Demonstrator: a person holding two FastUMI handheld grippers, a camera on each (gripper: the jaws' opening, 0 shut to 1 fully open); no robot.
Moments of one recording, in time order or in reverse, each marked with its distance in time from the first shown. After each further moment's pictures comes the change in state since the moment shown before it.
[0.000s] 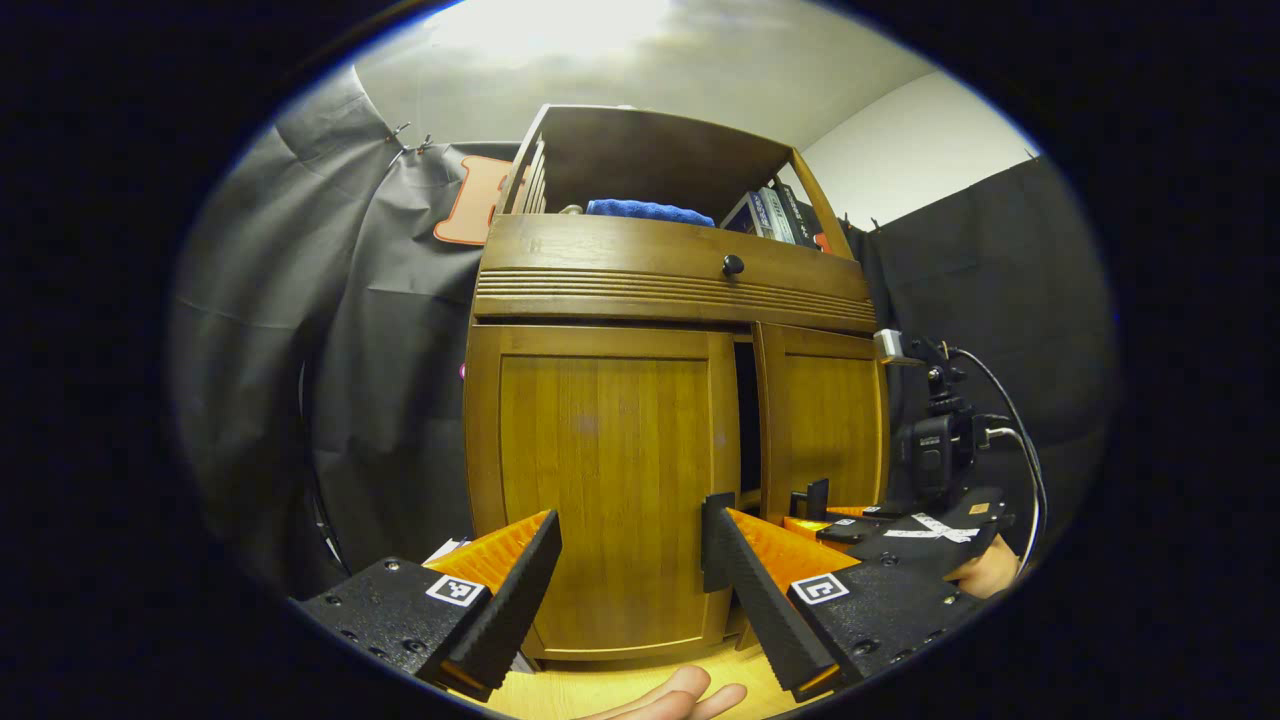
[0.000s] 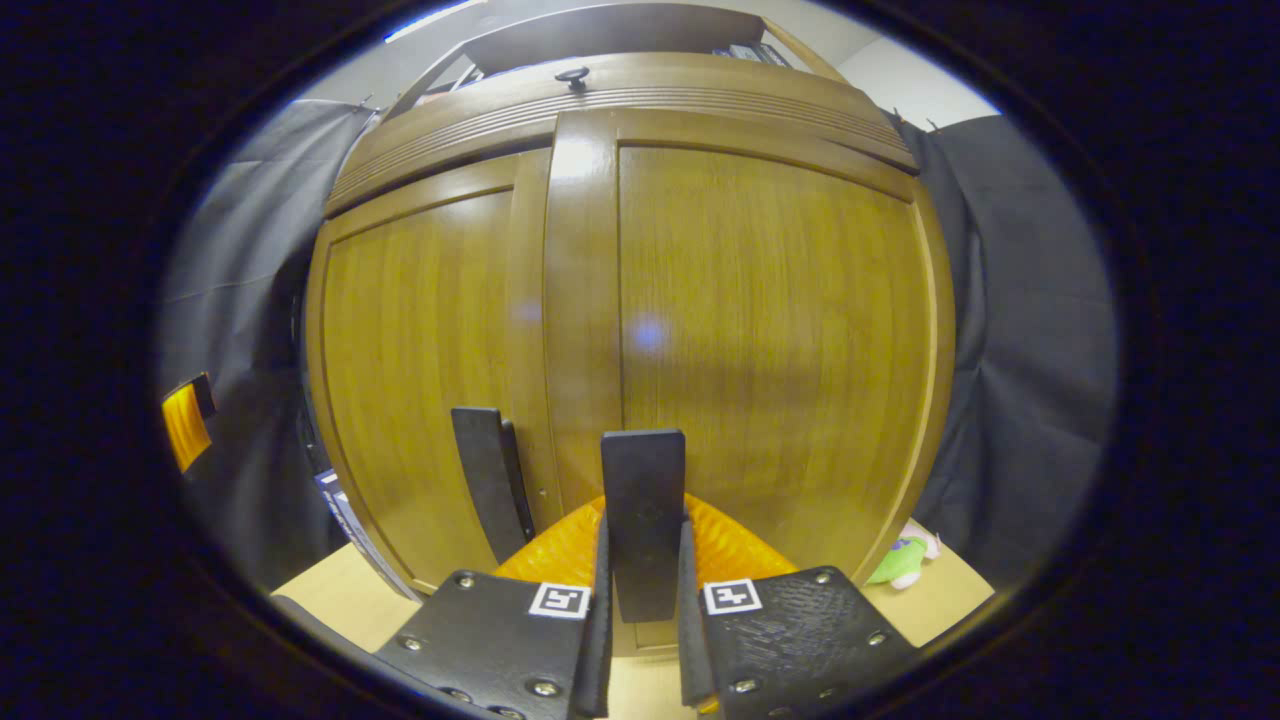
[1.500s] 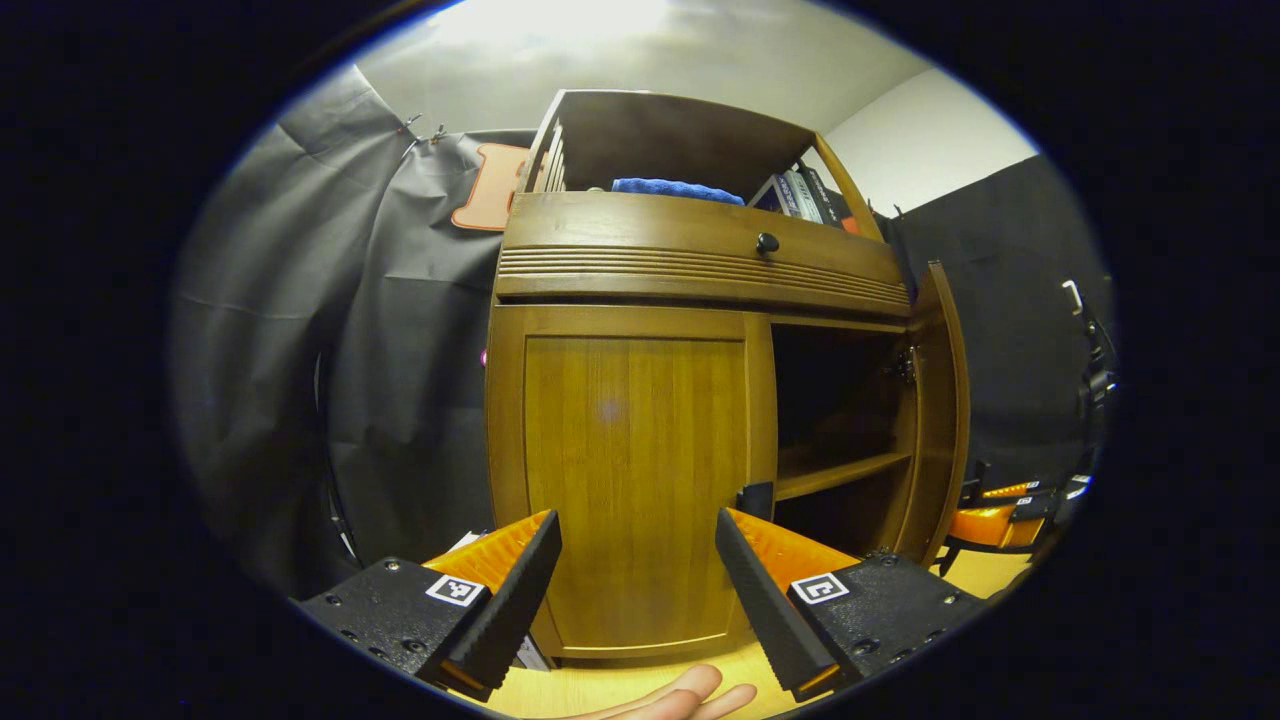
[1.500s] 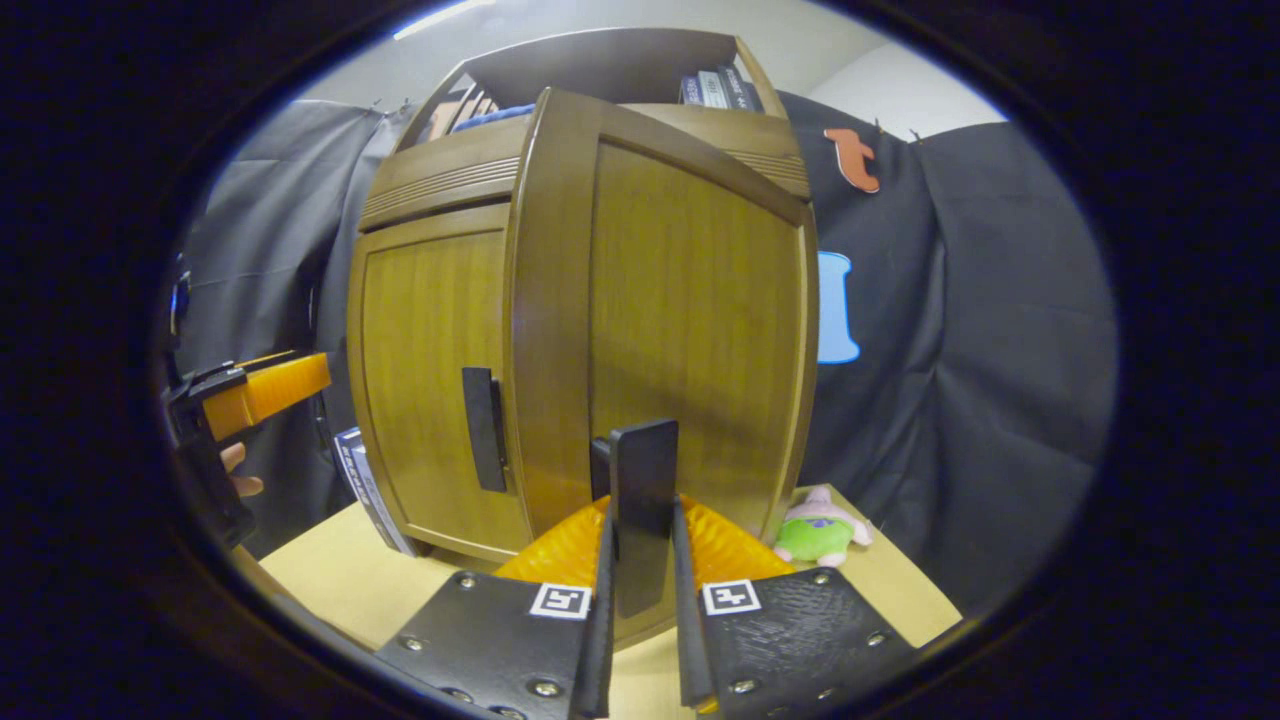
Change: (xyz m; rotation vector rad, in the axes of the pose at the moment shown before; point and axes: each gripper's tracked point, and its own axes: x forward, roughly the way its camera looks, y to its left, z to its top) left arm 0.012 0.024 -0.010 0.003 0.034 0.066; right arm -0.114 -0.070 -0.011 -0.021 -0.002 -0.061
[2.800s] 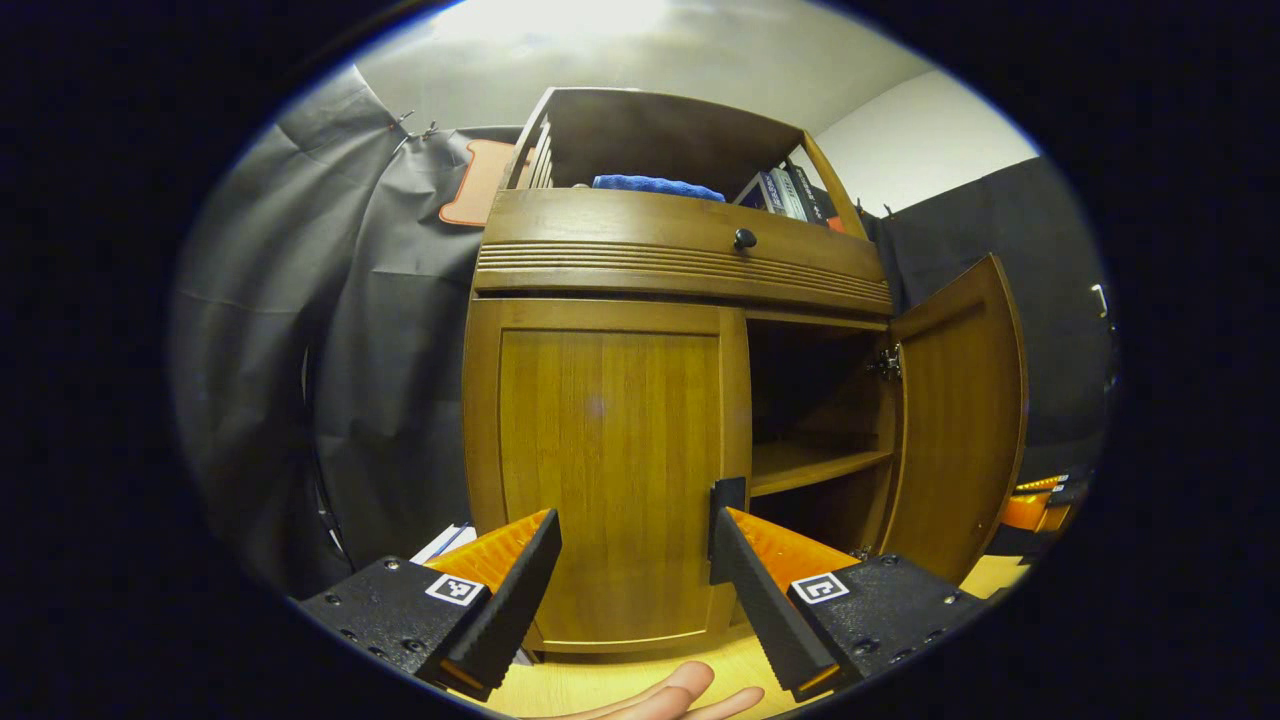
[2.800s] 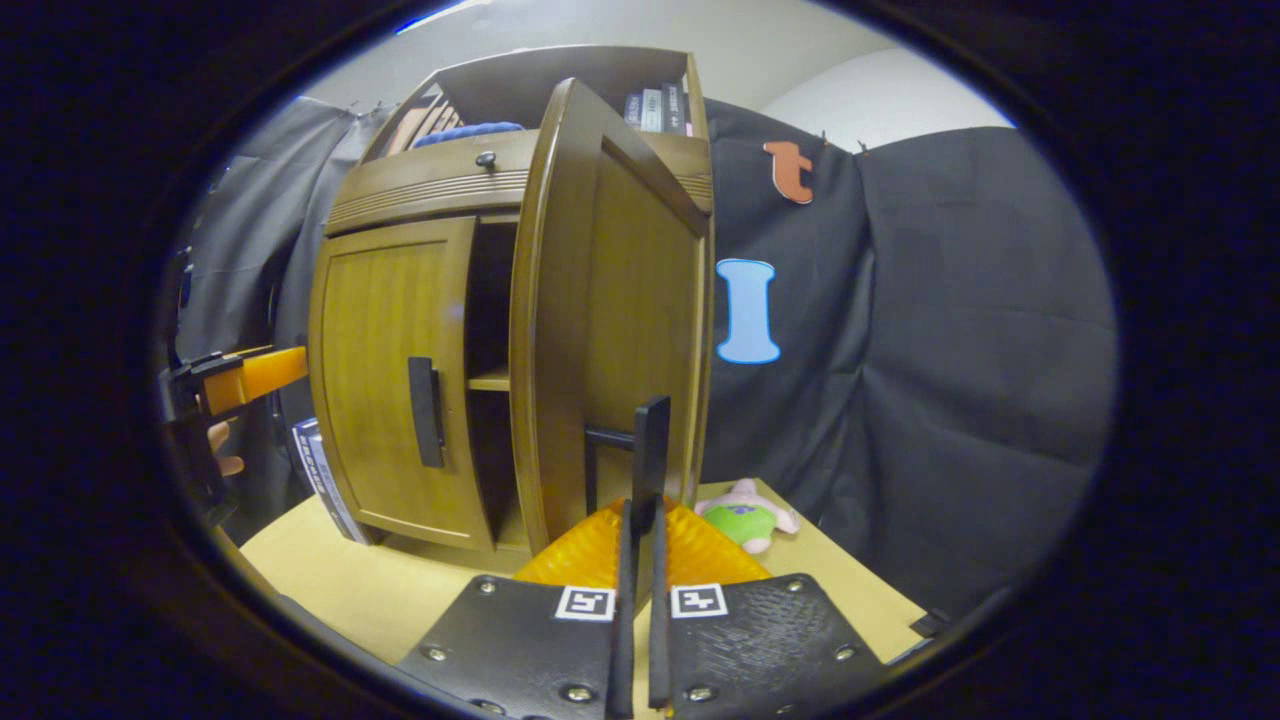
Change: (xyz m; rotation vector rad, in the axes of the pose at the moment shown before) left arm -0.005 -0.021 -0.004 -0.009 0.009 -0.032; right arm -0.060 -0.076 -0.007 0.003 -0.021 -0.182
